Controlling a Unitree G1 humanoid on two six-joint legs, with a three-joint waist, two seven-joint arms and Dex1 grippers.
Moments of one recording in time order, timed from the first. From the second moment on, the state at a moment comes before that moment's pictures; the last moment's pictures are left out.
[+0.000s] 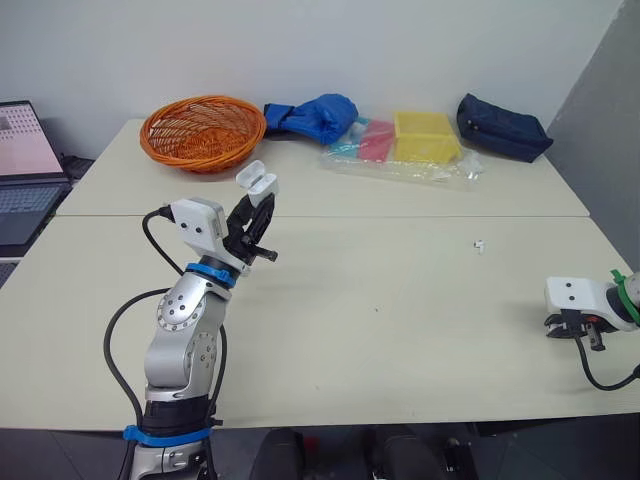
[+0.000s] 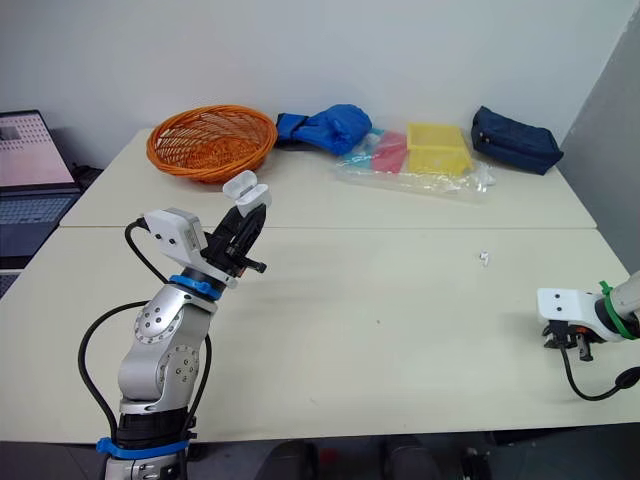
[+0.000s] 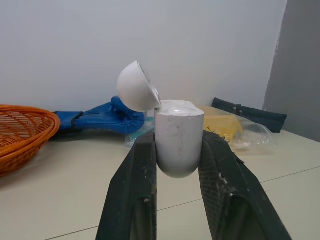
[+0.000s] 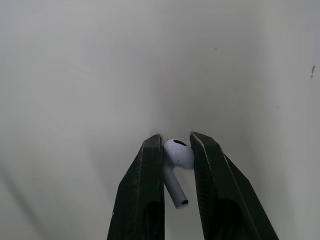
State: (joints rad) left arm -0.29 0.24 0.16 -0.24 -0.39 0.19 -0.38; right arm -0.44 -1.17 0.24 0.48 -0.14 -0.07 1.37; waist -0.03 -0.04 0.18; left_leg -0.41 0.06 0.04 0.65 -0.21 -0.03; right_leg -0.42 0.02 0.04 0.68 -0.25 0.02
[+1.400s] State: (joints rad) left arm -0.29 0.25 0.15 -0.23 -0.39 0.19 -0.39; right arm -0.41 -1.18 0.22 0.45 -0.15 0.03 1.35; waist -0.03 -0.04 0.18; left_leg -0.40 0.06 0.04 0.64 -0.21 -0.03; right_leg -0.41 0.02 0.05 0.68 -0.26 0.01
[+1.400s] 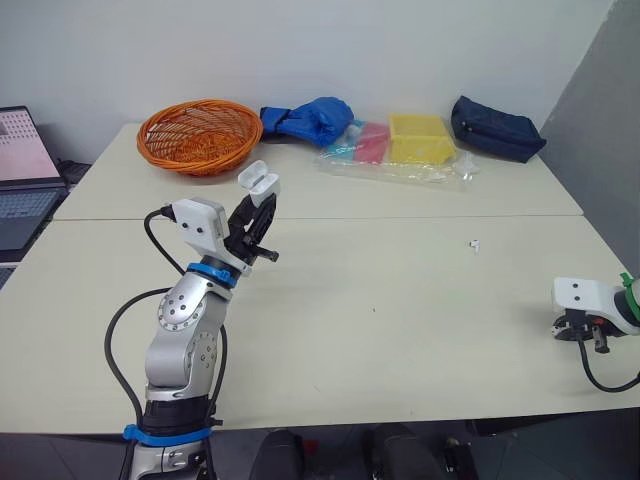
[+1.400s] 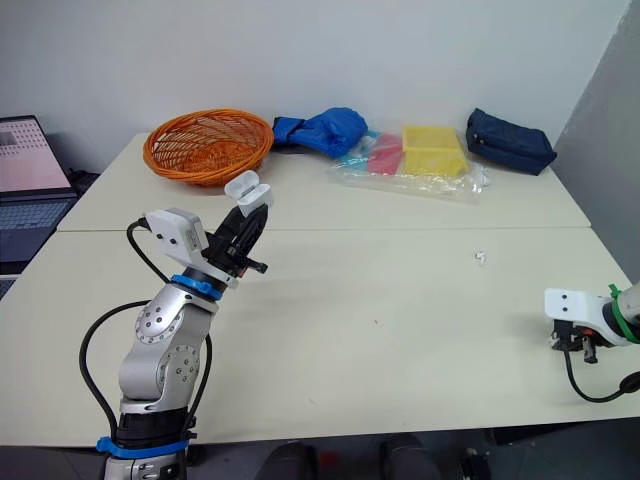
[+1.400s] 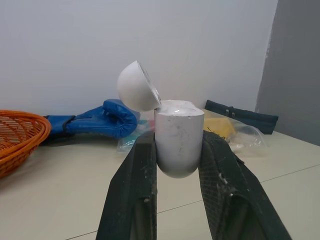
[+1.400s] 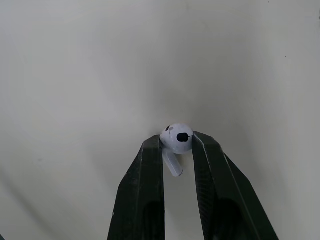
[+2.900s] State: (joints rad) left arm -0.33 0.22 0.03 -0.15 -0.38 0.06 -0.56; right arm -0.75 -0.09 0.08 -0.25 0.48 0.80 0.45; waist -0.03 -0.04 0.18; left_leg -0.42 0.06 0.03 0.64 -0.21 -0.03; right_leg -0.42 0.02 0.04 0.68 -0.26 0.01
